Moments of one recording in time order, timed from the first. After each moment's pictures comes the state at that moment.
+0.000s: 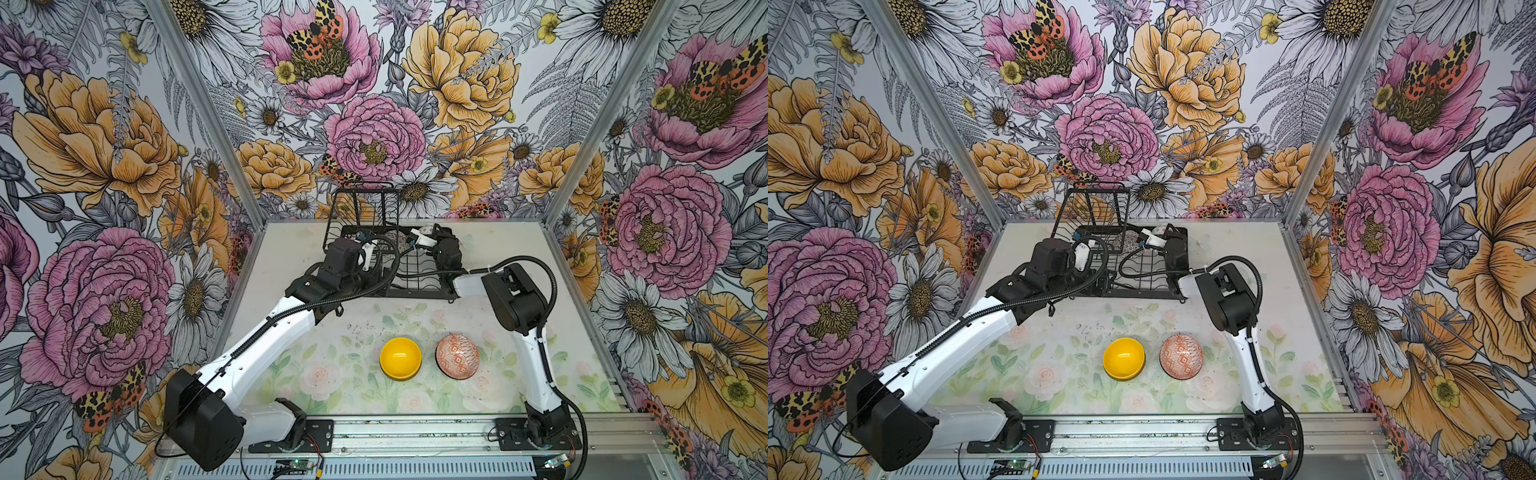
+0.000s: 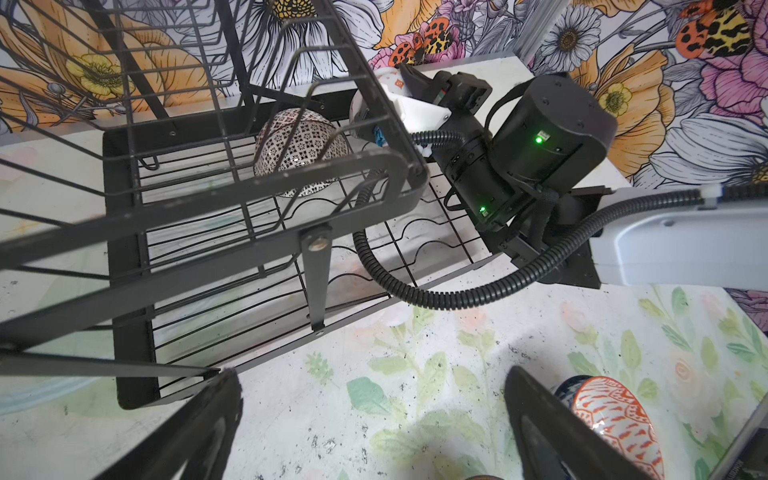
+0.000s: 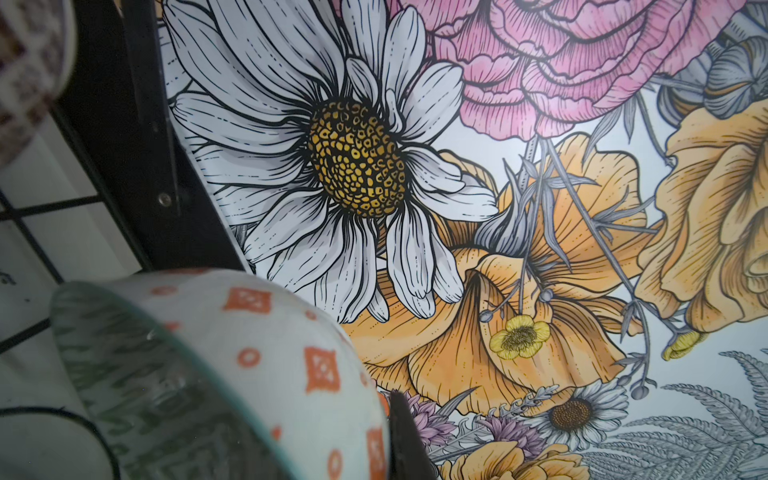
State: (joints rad) left arm -0.55 1.27 1.13 -0.47 0.02 -0.20; right arm 0.41 2.33 1.39 0.94 0.36 -1.27
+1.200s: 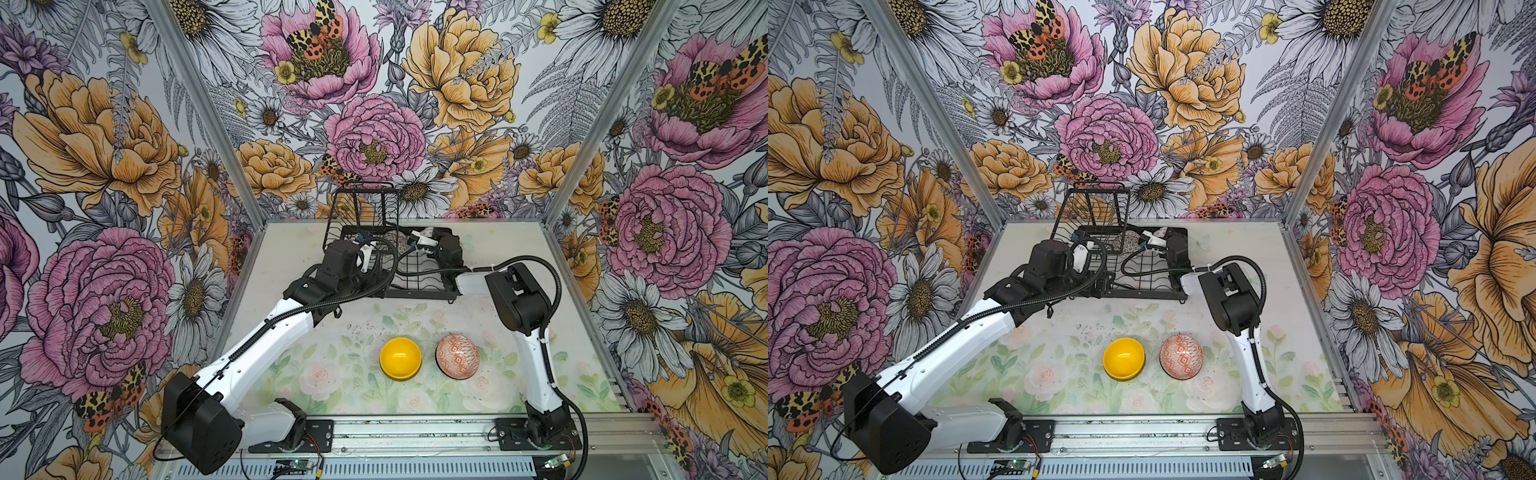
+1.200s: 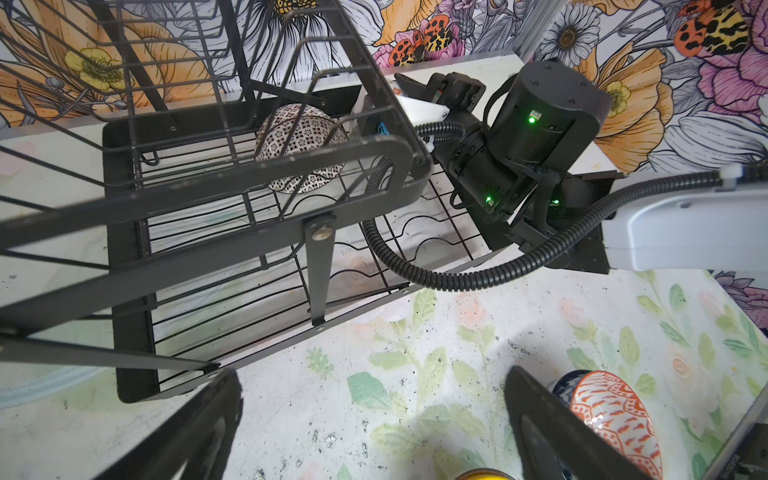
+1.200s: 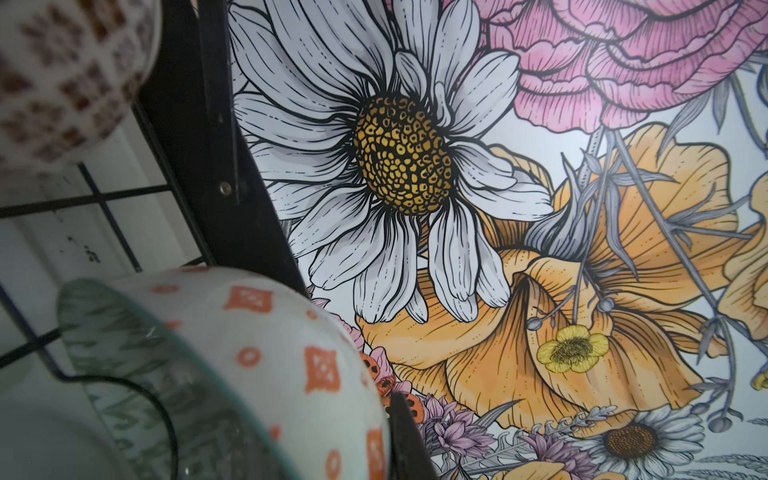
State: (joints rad) left arm -0.54 1.26 1.12 -0.47 0.04 -0.20; right arm 0.40 2.30 1.39 0.78 0.29 -1.19
